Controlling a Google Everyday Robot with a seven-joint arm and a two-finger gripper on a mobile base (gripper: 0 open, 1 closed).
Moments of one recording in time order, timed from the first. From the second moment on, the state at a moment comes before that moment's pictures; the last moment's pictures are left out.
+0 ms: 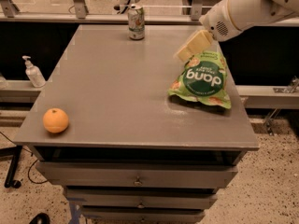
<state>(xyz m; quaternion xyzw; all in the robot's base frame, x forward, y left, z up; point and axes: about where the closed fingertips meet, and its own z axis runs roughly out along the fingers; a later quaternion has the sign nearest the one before) 0.658 -0.123 0.944 -0.48 0.77 0.13 0.40</state>
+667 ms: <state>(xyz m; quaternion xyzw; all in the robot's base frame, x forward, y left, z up) 0.669 -0.116 0.935 -0.45 0.78 0.14 0.42</state>
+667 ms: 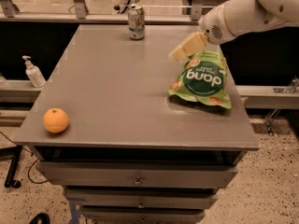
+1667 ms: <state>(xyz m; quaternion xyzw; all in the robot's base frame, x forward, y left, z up) 0.828 -0.074 0.905 -0.27 0.76 0.20 0.56</state>
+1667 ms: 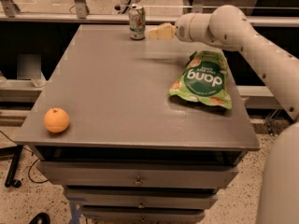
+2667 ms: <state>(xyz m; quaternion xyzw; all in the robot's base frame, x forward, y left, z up) 0.913 -0.009 0.932 -0.28 0.69 0.23 0.62</state>
